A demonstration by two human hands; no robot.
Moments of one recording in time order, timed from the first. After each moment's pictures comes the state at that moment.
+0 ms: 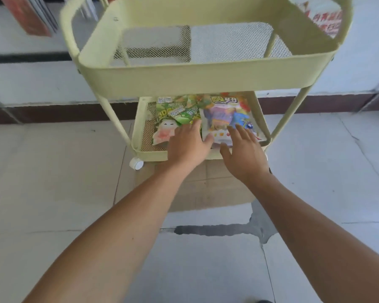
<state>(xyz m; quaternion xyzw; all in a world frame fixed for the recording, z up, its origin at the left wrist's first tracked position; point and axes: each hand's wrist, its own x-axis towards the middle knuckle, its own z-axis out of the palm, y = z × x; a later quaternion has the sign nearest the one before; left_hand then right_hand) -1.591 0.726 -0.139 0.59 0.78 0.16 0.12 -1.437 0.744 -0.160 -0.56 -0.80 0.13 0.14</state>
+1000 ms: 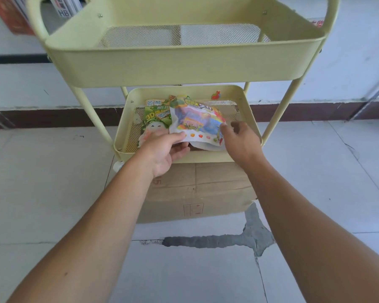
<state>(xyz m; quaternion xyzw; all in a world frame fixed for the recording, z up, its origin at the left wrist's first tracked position) -1.609 0.715 -0.141 0.19 0.55 0.55 0.60 -1.428 0.768 -0.145 -0.62 -0.60 0.40 0.30</state>
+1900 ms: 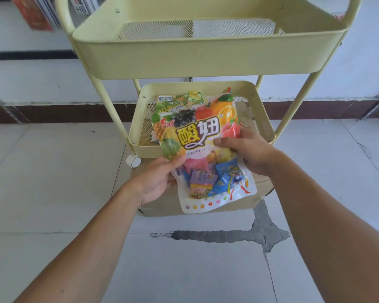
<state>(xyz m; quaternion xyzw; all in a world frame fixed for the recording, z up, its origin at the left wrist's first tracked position) -1.639 0.644 -0.181 0.31 0.53 0.46 0.64 -1.430 0.756 -0.150 -0.41 -0.50 0.72 0.25</state>
